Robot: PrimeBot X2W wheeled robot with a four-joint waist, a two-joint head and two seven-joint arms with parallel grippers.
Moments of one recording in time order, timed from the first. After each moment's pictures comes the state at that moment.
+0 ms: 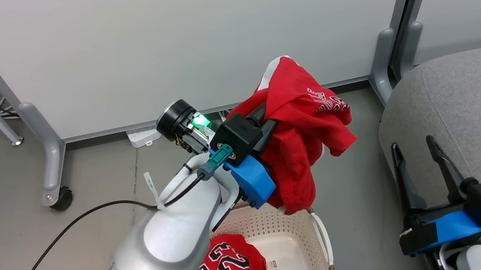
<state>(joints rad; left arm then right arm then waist) -0.86 0.05 -0.84 0.61 -0.28 -0.09 -0.26 -0.13 -0.06 -0.03 0.19 0.05 0.13 -0.26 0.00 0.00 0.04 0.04</state>
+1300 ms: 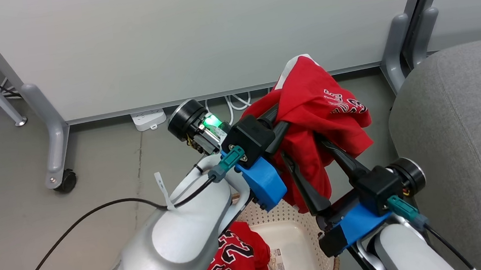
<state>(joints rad) -0.88 0.05 -0.91 0.59 -0.34 -0.06 -0.26 -0.31 -0.06 0.35 0.31 0.04 0.13 -0.26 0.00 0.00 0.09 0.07</state>
